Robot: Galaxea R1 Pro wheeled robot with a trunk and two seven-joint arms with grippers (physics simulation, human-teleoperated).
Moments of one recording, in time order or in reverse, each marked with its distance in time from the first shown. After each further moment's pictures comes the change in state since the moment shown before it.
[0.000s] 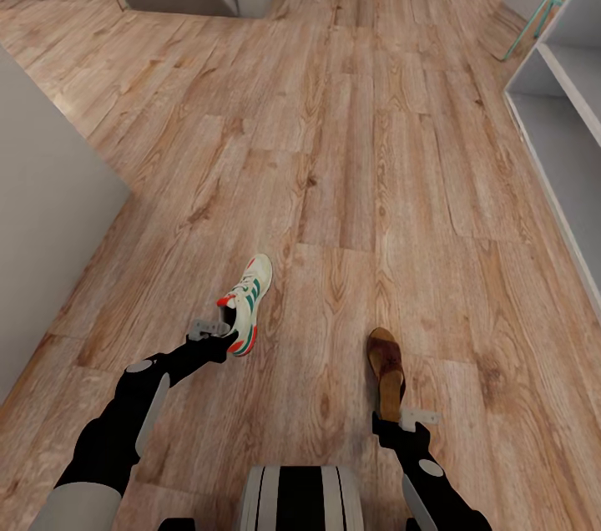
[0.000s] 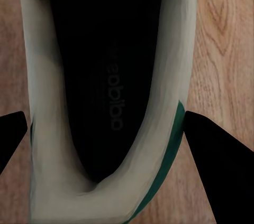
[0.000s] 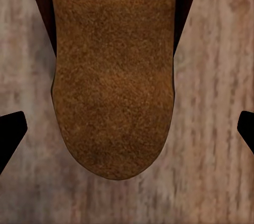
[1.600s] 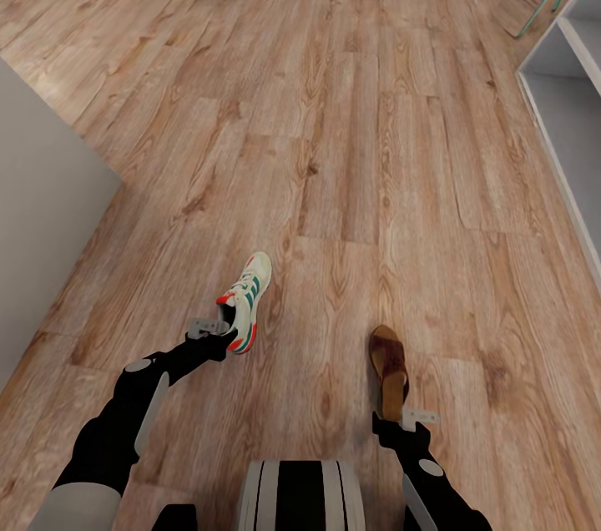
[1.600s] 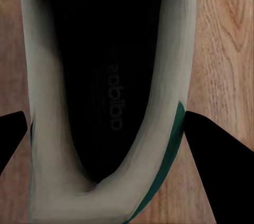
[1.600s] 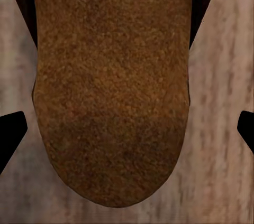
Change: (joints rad) left arm 0.001 0.001 0.002 -0.014 0.000 0.000 0.000; right arm 0.000 0.000 -0.001 -0.001 -0.001 0.002 -0.001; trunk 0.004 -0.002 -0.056
